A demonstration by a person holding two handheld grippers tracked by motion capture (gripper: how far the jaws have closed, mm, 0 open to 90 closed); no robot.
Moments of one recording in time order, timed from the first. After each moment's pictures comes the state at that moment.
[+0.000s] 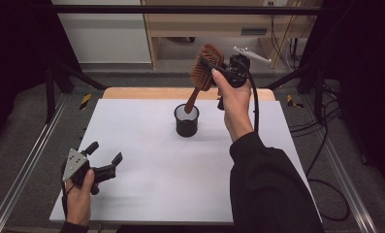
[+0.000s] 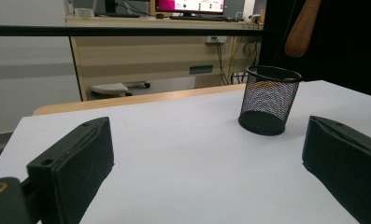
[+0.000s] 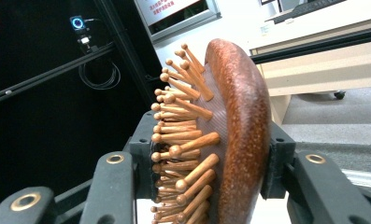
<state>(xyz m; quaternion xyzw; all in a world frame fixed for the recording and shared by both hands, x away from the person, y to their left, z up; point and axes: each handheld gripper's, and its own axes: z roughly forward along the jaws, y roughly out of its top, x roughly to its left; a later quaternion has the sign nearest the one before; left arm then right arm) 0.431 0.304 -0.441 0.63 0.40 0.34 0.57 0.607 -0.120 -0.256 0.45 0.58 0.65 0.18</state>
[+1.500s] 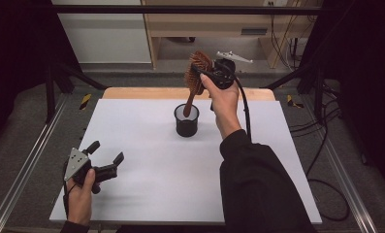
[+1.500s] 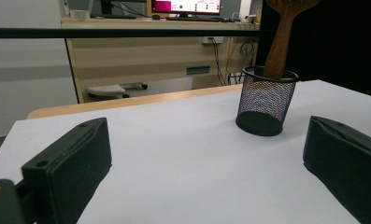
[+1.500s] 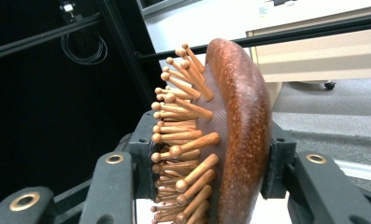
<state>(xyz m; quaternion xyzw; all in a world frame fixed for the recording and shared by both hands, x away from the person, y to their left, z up) 0.434 0.301 -0.441 0.64 0.39 0.34 0.57 0.632 -0.093 -0.283 0.45 0.62 0.61 0.20</state>
